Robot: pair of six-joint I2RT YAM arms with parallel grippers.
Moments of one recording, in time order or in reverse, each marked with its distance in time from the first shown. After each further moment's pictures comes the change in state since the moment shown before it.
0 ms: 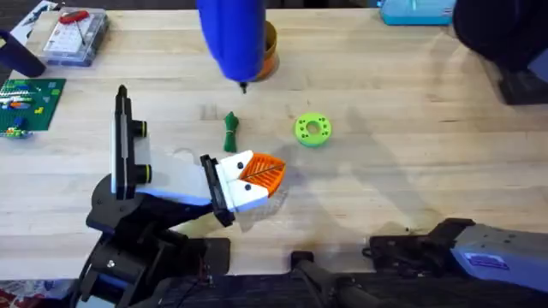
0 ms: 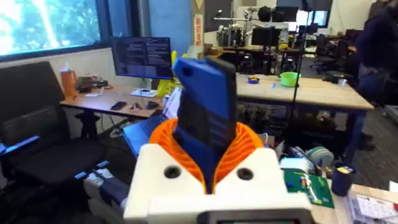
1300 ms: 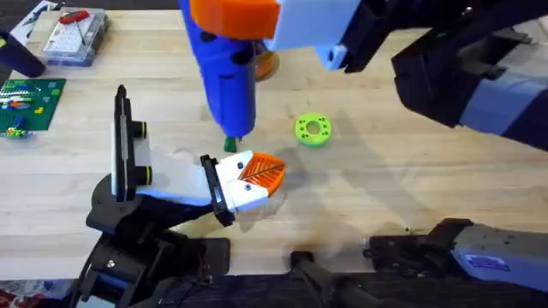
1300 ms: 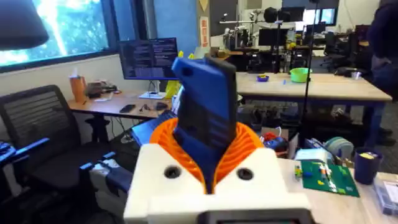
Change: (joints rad) left arm 0.000 0.000 0.000 0.000 0.000 0.015; right arm 0.056 0.000 -0.275 0.268 0.055 0.041
